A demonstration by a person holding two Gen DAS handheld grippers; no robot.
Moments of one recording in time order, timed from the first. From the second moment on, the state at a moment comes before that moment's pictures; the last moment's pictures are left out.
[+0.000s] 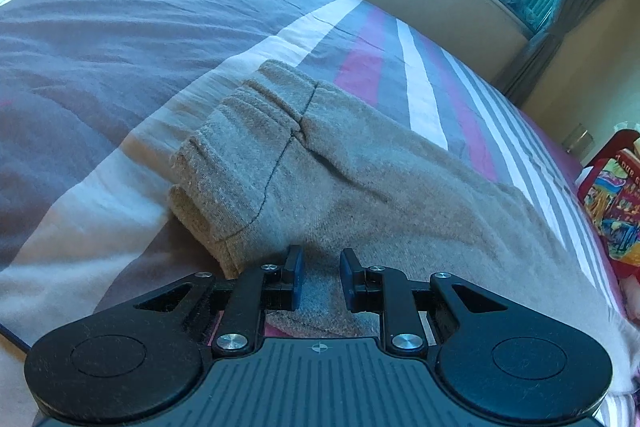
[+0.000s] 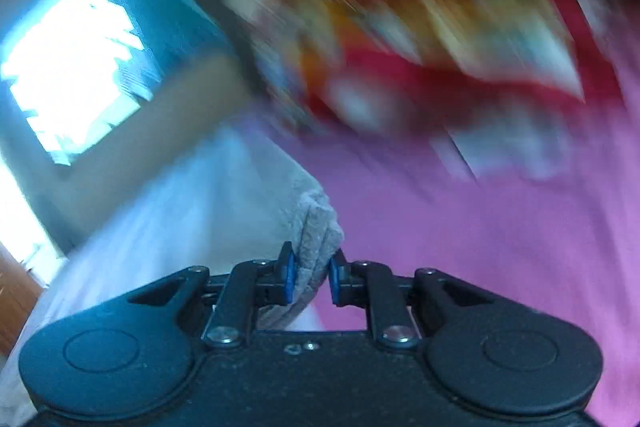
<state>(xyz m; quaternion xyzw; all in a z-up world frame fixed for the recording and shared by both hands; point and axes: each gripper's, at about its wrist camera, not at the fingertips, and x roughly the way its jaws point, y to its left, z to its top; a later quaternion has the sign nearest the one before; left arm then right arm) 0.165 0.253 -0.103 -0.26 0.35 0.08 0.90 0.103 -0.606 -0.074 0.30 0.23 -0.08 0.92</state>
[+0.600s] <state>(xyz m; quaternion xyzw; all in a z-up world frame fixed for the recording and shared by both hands) 0.150 0.254 -0.081 -0.19 0.35 0.12 0.91 0.118 -0.605 -0.088 0.37 0.29 -0.13 0.87</state>
